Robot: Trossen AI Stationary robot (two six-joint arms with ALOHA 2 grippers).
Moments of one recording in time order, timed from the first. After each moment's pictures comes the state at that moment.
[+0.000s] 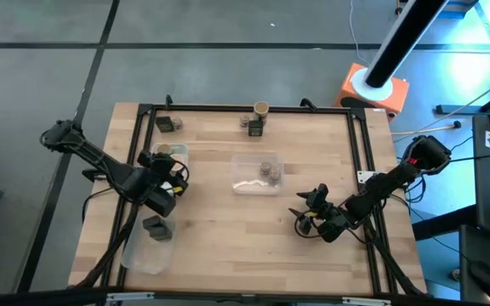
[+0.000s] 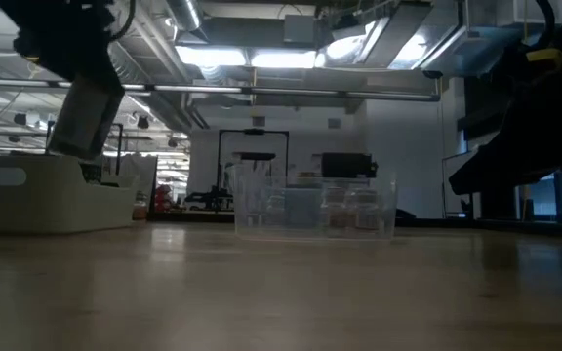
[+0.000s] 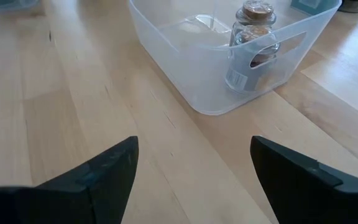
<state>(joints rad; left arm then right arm) -0.51 1.18 0.91 -1.33 -0.98 -1.39 0.67 1.45 0.46 0.06 0.87 0.91</state>
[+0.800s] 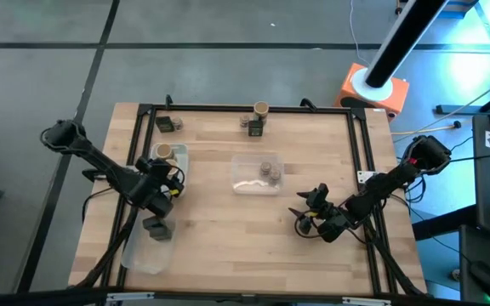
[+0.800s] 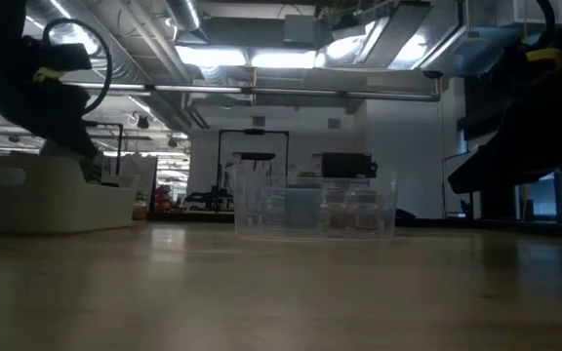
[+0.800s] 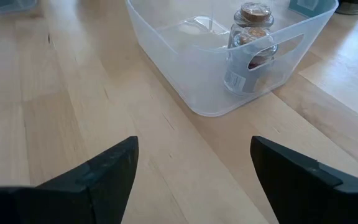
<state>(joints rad) -0.54 1.18 0.61 -1.19 -0.94 -1.52 0.67 1.45 0.46 0.05 0.88 0.91</state>
